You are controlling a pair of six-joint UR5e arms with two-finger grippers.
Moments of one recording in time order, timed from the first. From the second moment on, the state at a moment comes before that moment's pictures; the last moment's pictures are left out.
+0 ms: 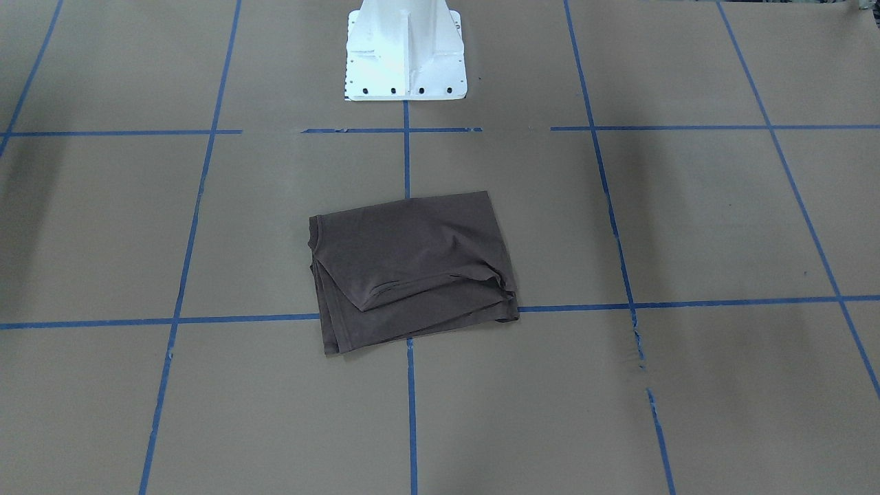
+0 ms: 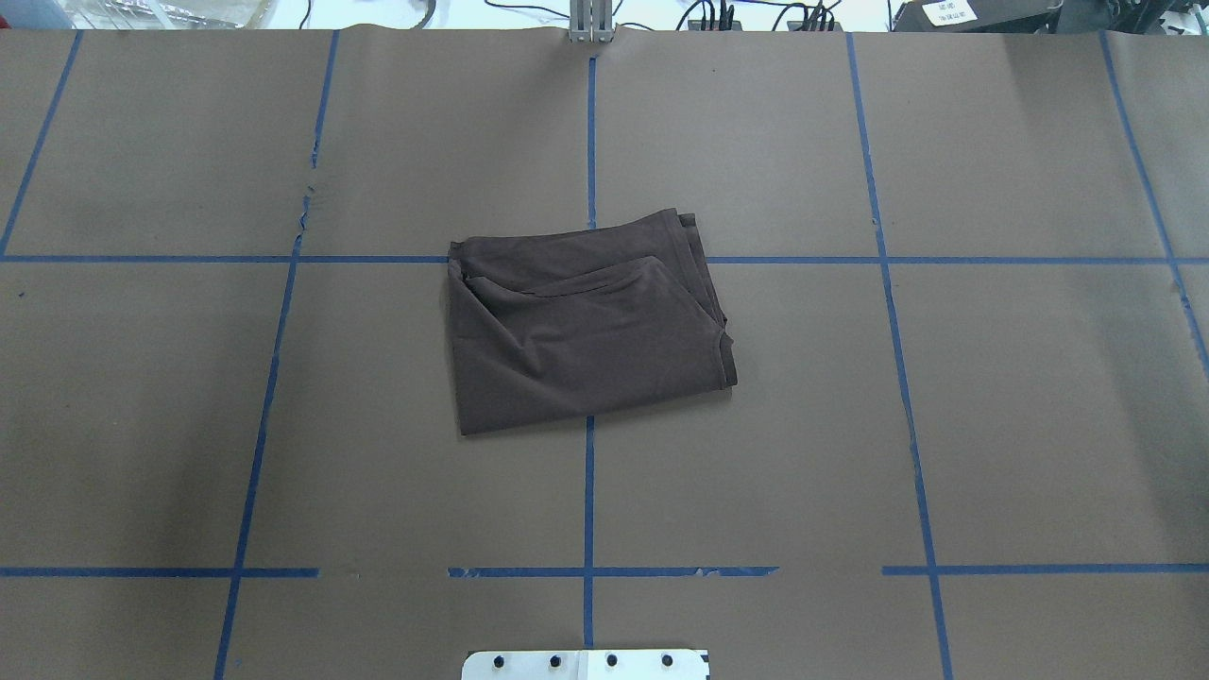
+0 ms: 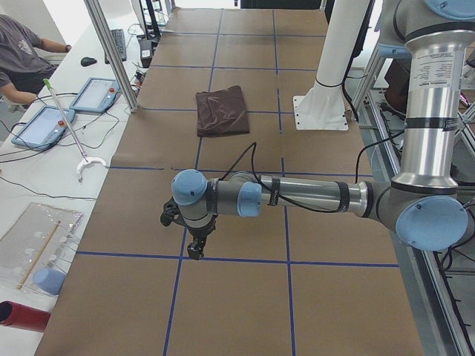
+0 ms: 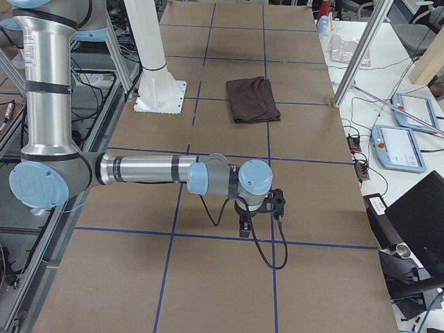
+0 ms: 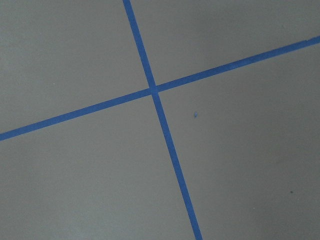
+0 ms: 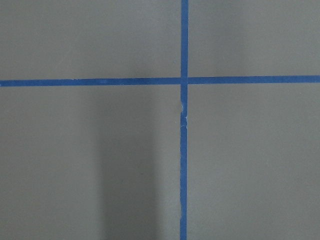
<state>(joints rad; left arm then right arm) -1.53 -1.56 -1.63 -1.55 -2.36 0.25 1.58 -1.62 1.67 -1.66 2.42 -0.02</state>
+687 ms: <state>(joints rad) -1.53 -1.57 -1.62 -1.57 -2.36 0.04 1.58 -1.61 1.68 -1.65 2.42 -0.01</state>
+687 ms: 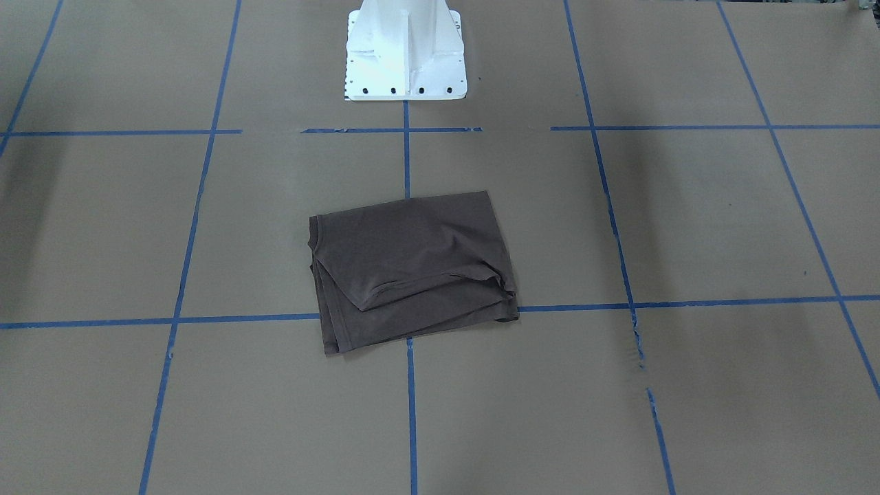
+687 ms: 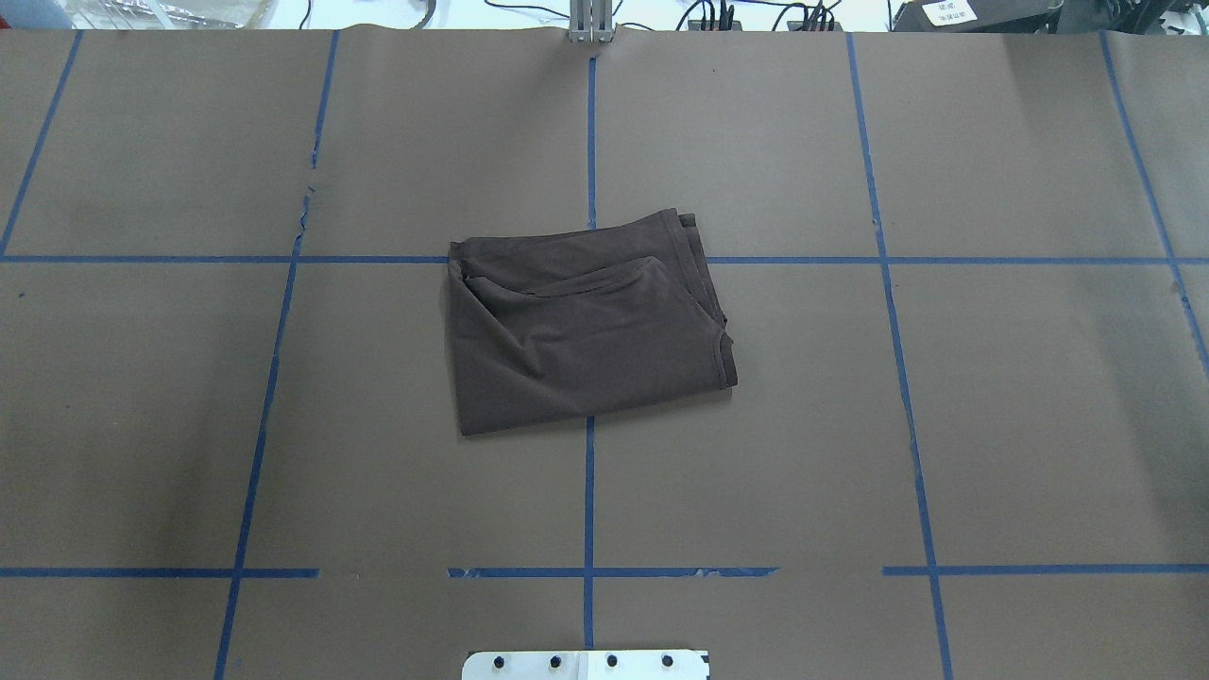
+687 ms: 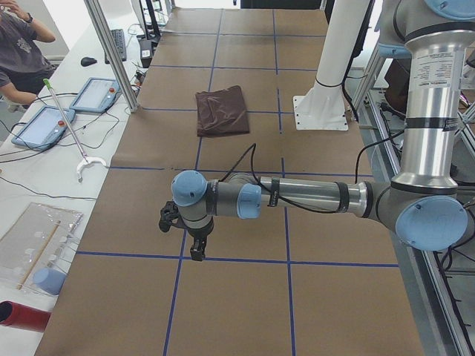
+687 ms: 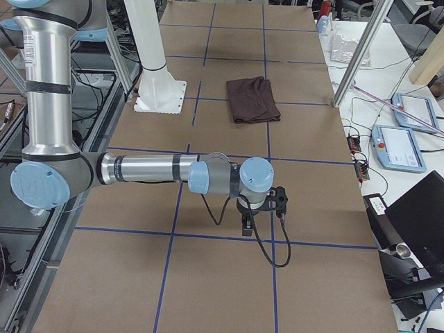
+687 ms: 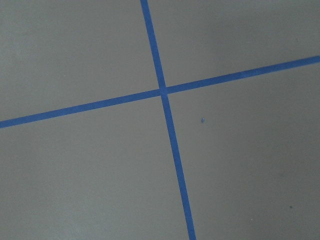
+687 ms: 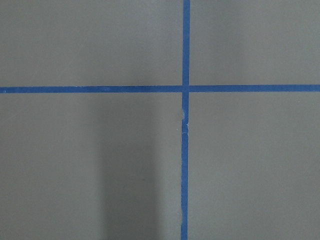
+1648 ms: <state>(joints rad) -1.53 -1.57 -1.62 -1.57 -2.36 0.01 1.59 -1.61 1.68 -1.65 2.42 -0.01</state>
